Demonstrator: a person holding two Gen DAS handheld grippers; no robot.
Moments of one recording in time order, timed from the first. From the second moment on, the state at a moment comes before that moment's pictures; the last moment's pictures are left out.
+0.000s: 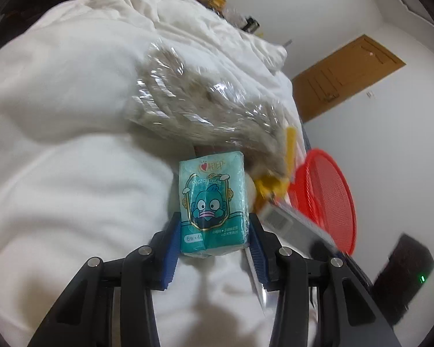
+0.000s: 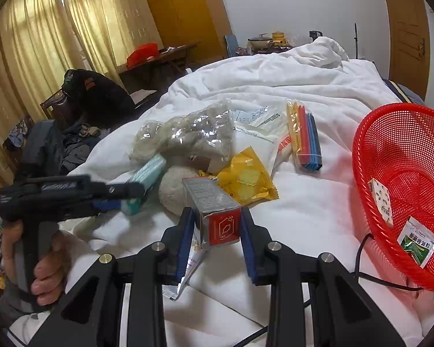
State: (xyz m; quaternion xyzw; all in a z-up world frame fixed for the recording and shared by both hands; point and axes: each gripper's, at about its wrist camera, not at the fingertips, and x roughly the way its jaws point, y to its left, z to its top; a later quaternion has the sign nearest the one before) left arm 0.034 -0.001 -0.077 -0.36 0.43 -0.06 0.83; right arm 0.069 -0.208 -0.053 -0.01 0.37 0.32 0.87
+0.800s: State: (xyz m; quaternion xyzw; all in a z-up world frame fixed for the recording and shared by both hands) left arm 0.052 -0.105 0.015 -0.21 0.40 -0.15 0.88; right arm 0.072 -0.340 0.019 0.03 0.28 0.26 0.92
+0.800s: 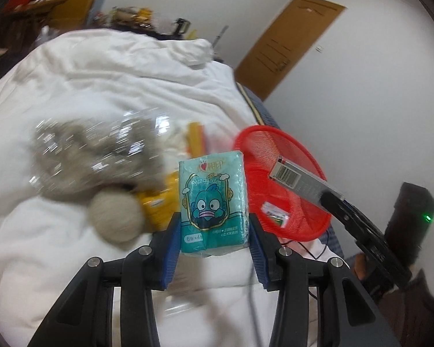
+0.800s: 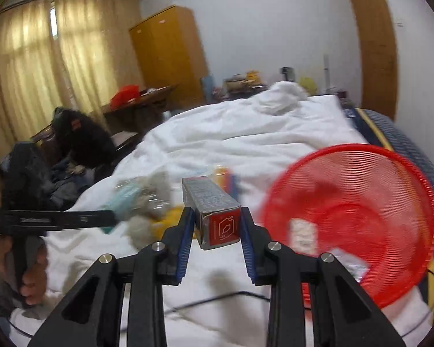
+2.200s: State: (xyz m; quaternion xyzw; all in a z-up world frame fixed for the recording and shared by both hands) left arm 0.194 -0.404 -0.119 0.08 0.57 -0.16 0.80; right arm 0.186 -0.476 -0.080 0.01 0.43 -0.01 0.90
